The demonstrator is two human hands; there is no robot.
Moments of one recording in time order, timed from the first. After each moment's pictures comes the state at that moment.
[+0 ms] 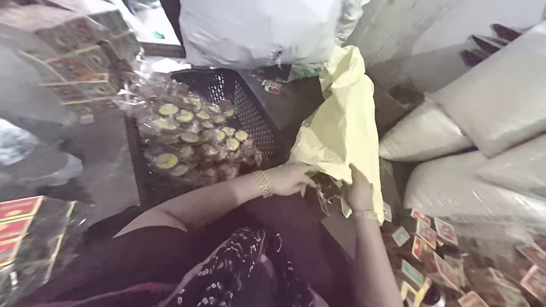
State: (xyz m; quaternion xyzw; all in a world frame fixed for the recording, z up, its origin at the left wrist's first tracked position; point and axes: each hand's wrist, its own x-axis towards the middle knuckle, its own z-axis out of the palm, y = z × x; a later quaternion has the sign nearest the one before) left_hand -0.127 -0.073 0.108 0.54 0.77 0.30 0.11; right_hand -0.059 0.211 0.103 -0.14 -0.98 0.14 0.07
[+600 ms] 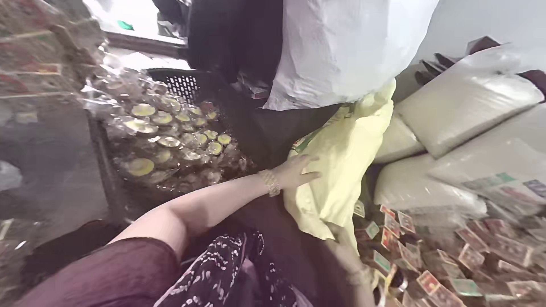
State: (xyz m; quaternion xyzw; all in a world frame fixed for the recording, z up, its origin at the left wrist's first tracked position) left_hand -0.130 -0.035 0.141 0.40 0.76 0.49 0.11; right_hand 0.083 0.178 0.101 -0.02 -0.90 0.44 -0.01
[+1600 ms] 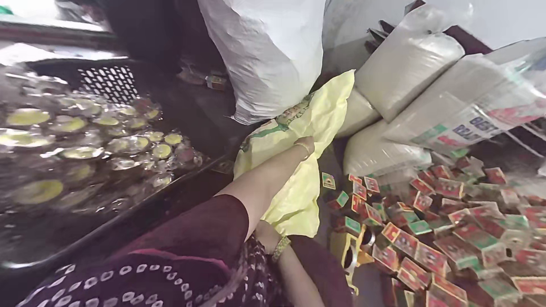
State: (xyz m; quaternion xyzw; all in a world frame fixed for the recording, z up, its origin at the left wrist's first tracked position) left_hand -0.127 0.163 0.203 0.30 0.83 0.35 0.32; right_hand 0.063 0.123 0.016 0.04 -0.89 0.34 -0.31
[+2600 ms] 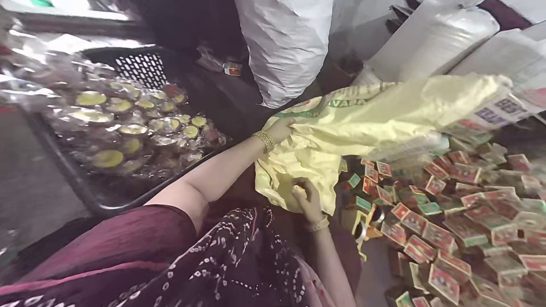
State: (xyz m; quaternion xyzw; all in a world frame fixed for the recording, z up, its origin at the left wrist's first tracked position) left_hand -0.146 0.030 0.129 0.33 0.76 0.53 0.18; right_hand 0.095 0.155 0.043 -0.02 -0.86 0.49 0.14
